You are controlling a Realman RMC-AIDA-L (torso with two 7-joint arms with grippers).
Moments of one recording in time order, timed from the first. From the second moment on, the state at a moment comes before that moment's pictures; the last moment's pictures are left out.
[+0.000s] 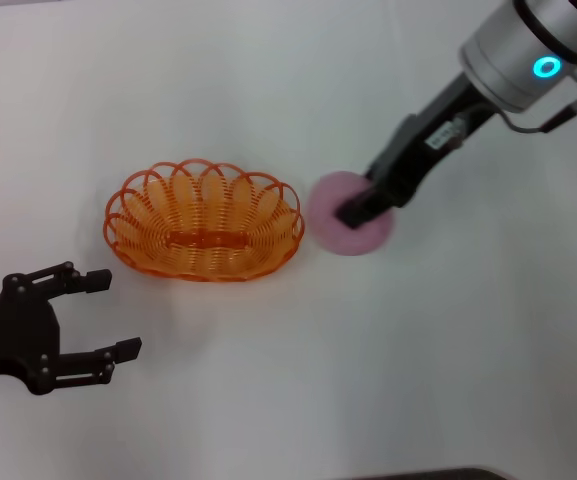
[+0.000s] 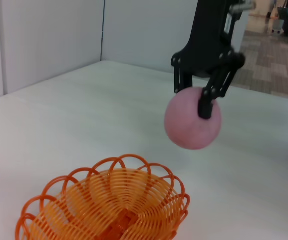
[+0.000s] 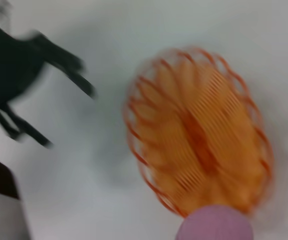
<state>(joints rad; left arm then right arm) -0.20 -2.15 0.74 0.94 2.09 1.73 -1.19 0.84 2.09 -1.15 -1.06 -2.45 -1.75 2.31</state>
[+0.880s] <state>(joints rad) -0.20 -2.15 0.71 0.94 2.09 1.74 -1.19 0.84 2.10 -1.47 -0.97 -2.17 -1.35 2.30</state>
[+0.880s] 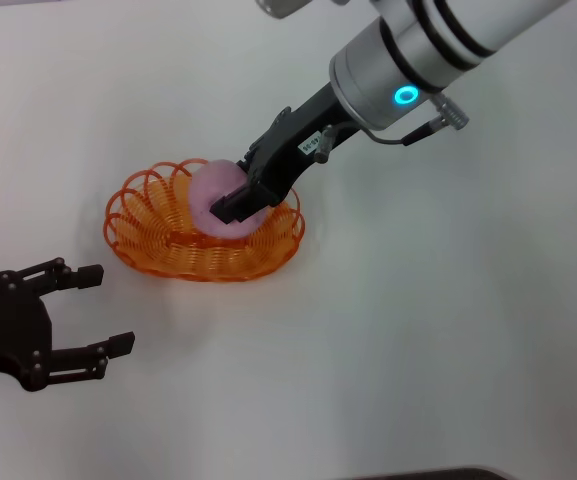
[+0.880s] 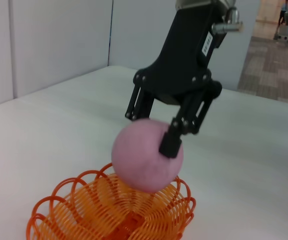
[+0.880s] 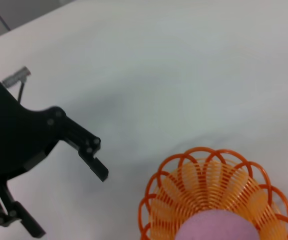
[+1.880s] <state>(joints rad) -0.19 -2.15 0.68 0.93 2.09 1.75 -1.19 0.53 2.09 -1.21 -0.92 -1.87 -1.47 1.74</state>
